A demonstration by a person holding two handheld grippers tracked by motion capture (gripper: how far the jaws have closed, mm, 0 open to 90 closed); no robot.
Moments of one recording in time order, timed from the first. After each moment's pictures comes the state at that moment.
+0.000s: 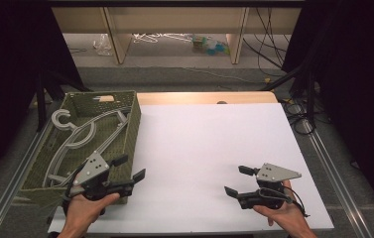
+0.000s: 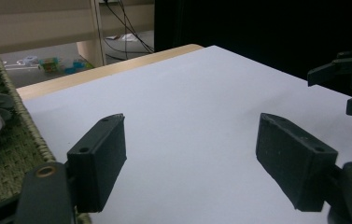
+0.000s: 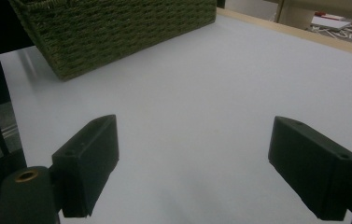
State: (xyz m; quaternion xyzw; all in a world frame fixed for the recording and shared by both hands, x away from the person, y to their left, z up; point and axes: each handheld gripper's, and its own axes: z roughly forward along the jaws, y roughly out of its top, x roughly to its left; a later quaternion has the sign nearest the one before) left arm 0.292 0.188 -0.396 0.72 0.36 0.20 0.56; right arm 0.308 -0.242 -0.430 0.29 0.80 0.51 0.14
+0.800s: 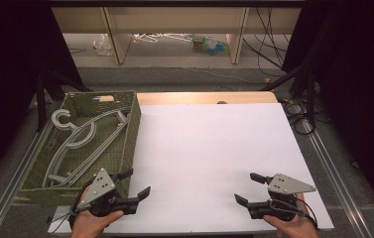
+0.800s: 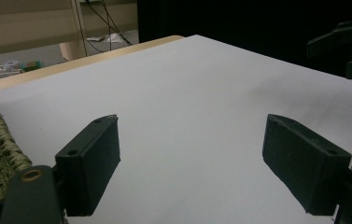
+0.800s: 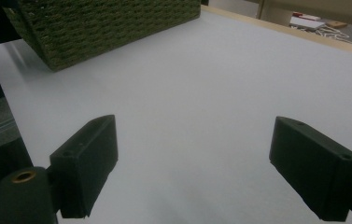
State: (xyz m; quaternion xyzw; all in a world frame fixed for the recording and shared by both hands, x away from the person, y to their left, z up) left arm 0.274 0.185 -0.428 0.73 0.34 0.19 0.56; right arm 0.282 -0.263 -0.432 0.30 0.79 0.50 0.17
